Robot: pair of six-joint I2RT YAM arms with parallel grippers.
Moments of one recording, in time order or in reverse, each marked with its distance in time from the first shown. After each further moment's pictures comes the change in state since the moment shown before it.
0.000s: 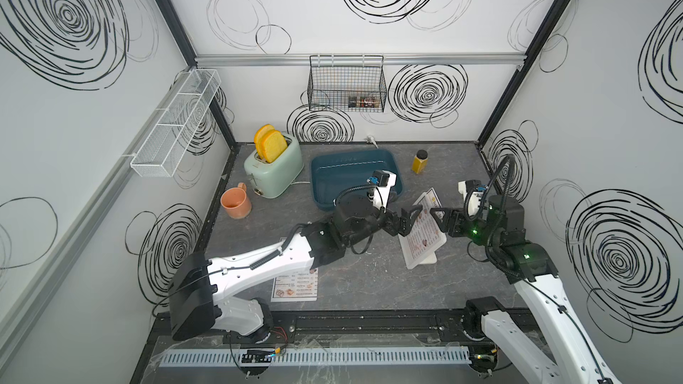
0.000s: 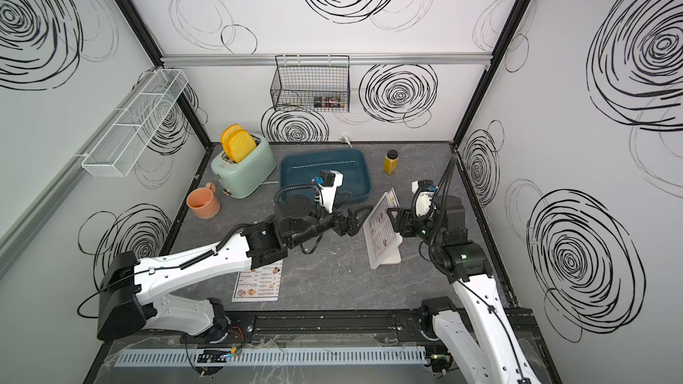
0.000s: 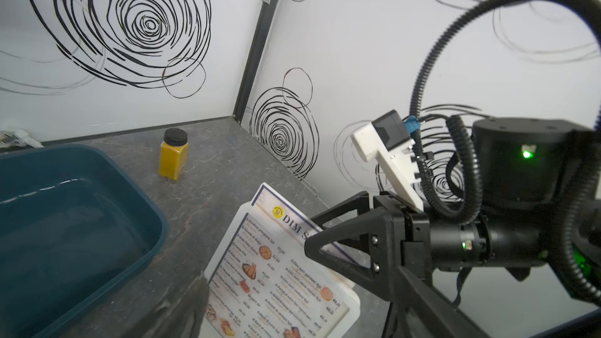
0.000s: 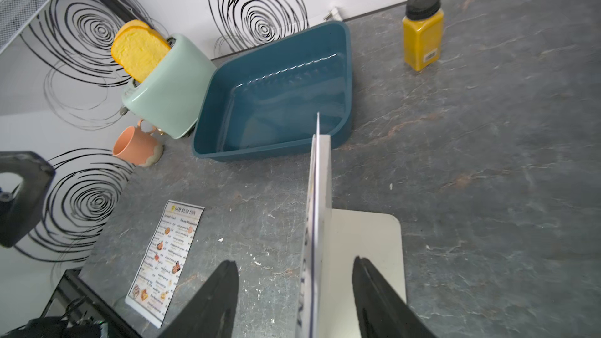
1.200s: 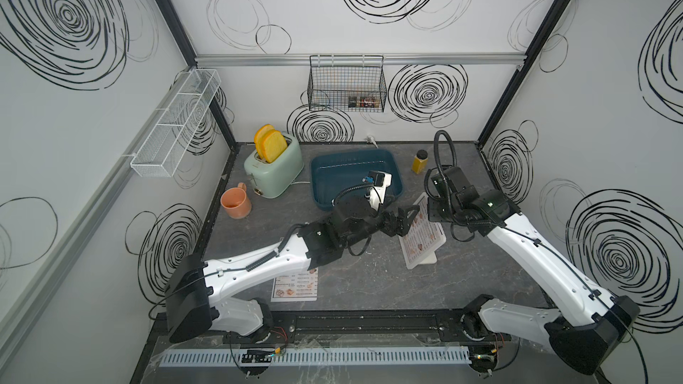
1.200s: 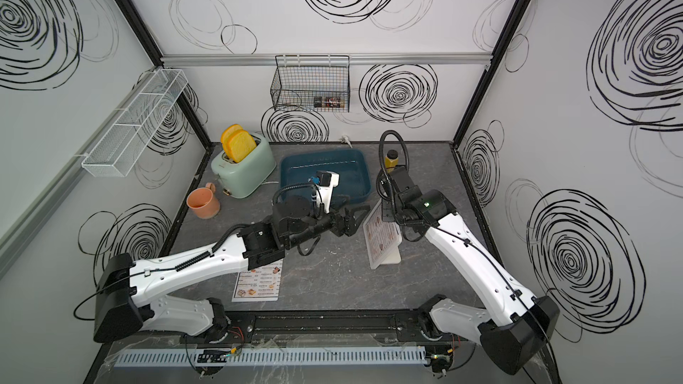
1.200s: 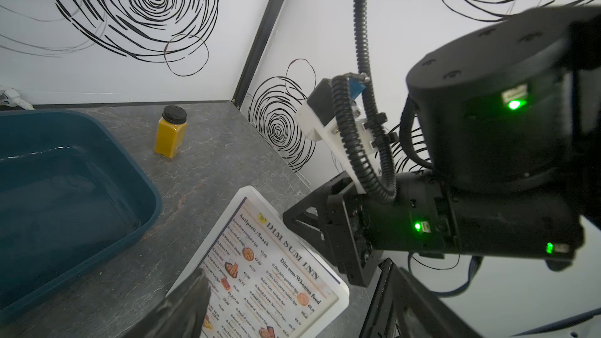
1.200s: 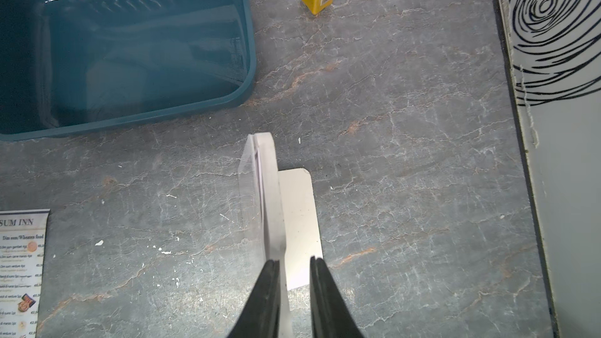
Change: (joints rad) left arm 0.001 -0.023 -0.014 -0.043 -0.016 -0.080; right arm 0.395 0.470 0.424 -0.444 0.650 0.176
